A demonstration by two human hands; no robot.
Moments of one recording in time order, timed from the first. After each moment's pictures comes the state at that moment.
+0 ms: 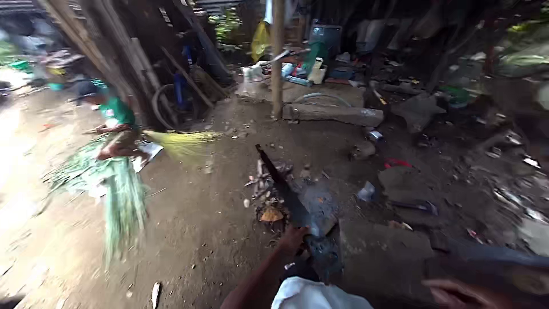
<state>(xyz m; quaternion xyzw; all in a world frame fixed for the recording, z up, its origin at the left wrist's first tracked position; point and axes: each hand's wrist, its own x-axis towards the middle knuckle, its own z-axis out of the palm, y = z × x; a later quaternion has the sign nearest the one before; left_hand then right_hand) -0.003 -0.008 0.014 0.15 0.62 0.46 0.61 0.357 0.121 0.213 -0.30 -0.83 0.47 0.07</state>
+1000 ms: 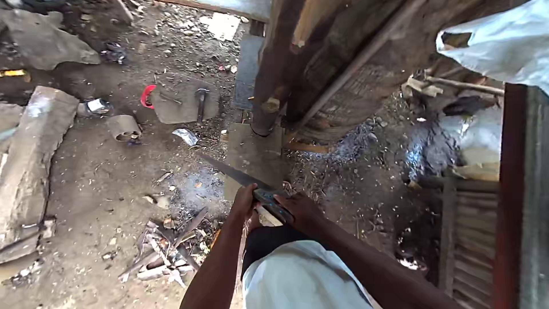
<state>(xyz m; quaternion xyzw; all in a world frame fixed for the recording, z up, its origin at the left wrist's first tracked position) 0.195 0.259 -0.053 0.34 0.49 -0.07 0.80 0.293 0.055 -0.004 -0.79 -0.54 0.23 0.18</state>
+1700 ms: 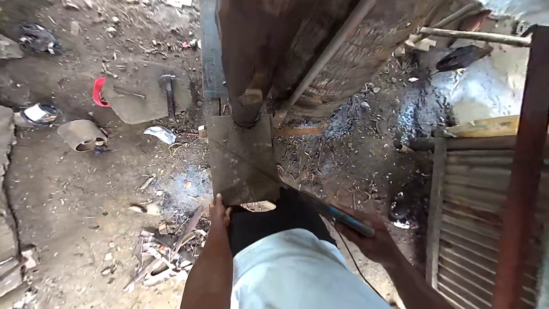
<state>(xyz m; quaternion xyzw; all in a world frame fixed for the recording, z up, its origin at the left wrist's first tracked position) 0.128 0.278 -0.246 0.26 0.70 0.02 0.66 0.314 -0.037 0.054 -0.80 -0.22 0.30 0.47</state>
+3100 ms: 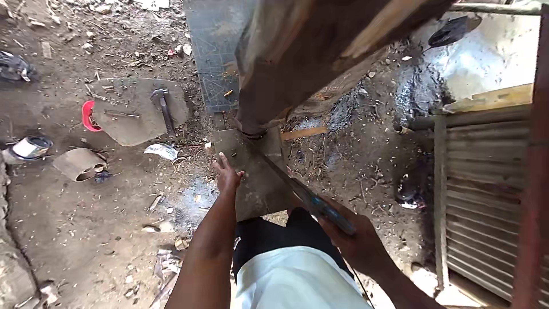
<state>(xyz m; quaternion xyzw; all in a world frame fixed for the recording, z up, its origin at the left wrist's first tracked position) 0.318 0.407 -0.231 0.80 0.39 -0.36 0.29 0.310 0.131 0.072 -0.87 -0.09 0.26 0.41</state>
